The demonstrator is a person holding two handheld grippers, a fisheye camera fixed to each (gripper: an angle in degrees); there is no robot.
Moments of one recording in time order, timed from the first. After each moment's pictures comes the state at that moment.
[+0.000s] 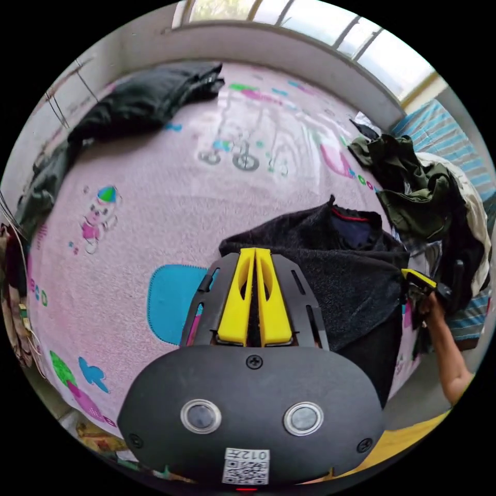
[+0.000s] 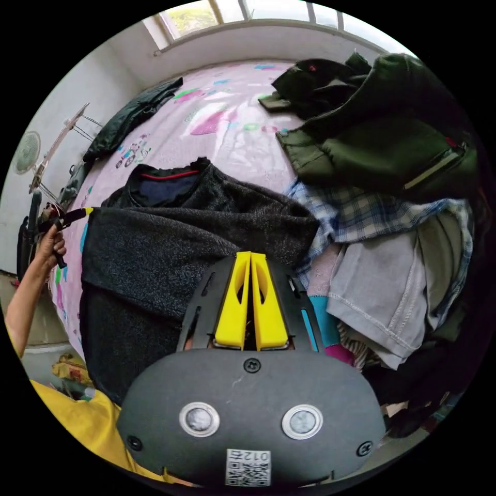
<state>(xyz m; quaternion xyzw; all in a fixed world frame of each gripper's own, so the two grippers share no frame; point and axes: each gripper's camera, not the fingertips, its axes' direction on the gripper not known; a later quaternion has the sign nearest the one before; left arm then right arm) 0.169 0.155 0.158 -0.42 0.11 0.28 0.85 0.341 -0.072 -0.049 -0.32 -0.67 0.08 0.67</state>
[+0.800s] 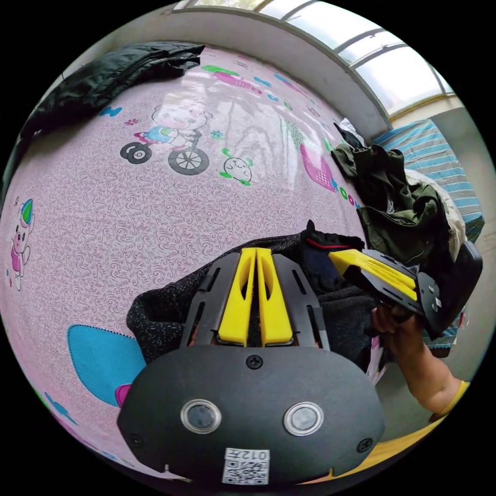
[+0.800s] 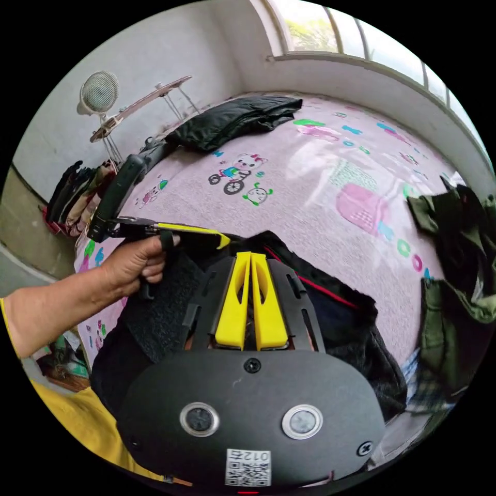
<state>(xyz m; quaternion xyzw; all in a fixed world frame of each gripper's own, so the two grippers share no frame) 0.191 0.143 0.271 -0.48 0.19 0.21 0.83 0.220 -0.200 -0.128 -0.14 -0.79 0.00 0.59</state>
